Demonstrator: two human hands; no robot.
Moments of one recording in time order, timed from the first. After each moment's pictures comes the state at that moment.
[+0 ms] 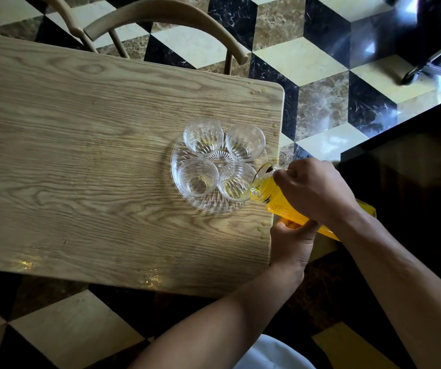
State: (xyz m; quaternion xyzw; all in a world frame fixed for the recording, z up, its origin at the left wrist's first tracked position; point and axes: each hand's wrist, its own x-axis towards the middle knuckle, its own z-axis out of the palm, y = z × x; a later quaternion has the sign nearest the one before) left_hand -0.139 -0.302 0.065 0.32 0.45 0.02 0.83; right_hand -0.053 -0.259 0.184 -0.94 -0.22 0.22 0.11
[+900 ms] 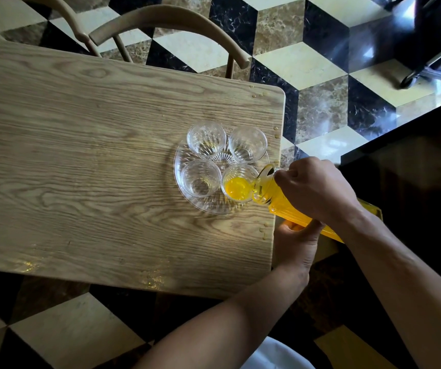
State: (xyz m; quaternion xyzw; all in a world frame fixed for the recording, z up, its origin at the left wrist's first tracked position) left_hand -0.139 -0.307 0.076 0.32 0.47 0.03 0.82; right_hand -0.057 -0.254 0.194 -0.94 -0.22 0.22 0.10
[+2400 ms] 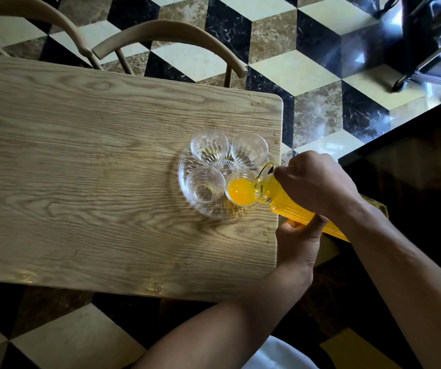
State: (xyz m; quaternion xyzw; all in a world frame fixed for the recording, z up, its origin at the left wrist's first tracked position) left_hand -0.137 -0.305 0.060 0.30 0.46 0.01 0.83; right_hand -0.057 -0.239 0.210 -0.95 -0.20 0.22 0.08
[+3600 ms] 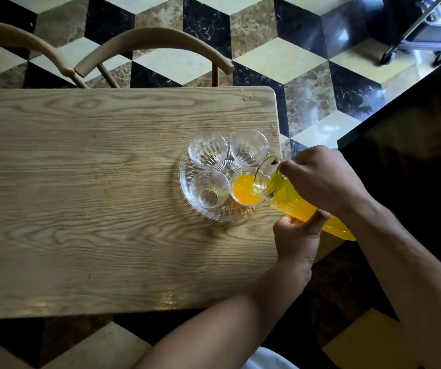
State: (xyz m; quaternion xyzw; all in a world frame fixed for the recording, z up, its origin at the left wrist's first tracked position) left_hand -0.159 -0.266 0.077 0.40 0.44 -0.06 0.80; right_hand -0.064 -0.241 0.199 -0.95 -0.13 0.21 0.19
